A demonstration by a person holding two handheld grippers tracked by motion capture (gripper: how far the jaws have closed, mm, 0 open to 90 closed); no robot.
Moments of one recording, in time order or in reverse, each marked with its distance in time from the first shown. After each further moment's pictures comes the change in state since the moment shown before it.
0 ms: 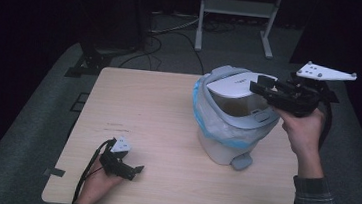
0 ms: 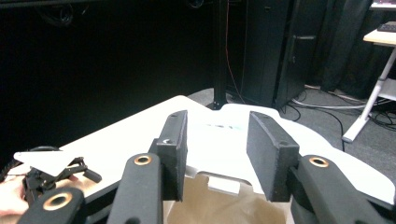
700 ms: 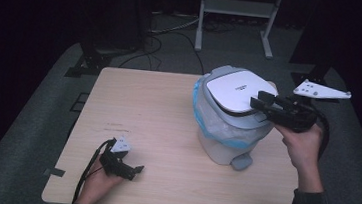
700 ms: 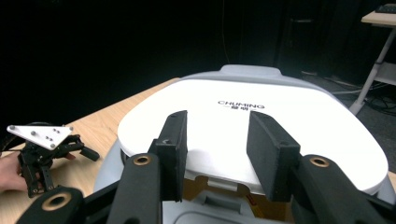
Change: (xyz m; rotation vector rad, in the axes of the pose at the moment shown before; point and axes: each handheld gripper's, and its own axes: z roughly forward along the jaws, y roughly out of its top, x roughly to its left) left arm 0.000 0.000 0.000 0.001 0.000 0.000; right arm 0.003 -0.035 -0.006 0.043 -0.022 0.008
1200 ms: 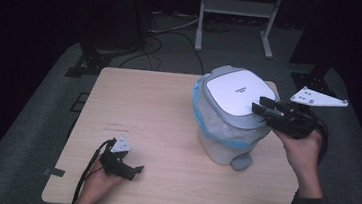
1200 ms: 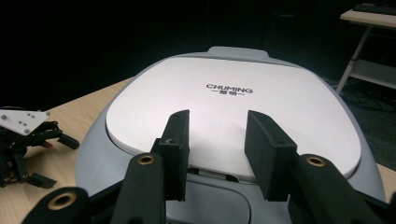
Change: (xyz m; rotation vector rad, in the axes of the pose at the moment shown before) left arm 0.000 0.000 0.000 0.000 0.001 0.000; right arm 0.005 -0.014 -0.002 0.028 -0.074 -0.033
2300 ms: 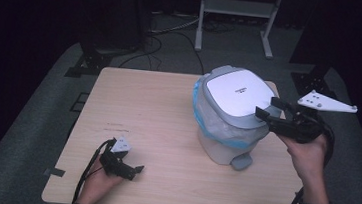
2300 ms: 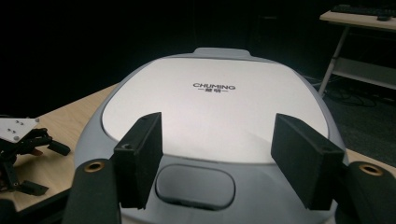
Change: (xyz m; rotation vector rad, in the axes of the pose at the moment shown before) left arm 0.000 0.000 0.000 0.000 0.001 -0.001; right arm 0.002 -0.003 -0.014 -0.016 -0.058 0.029
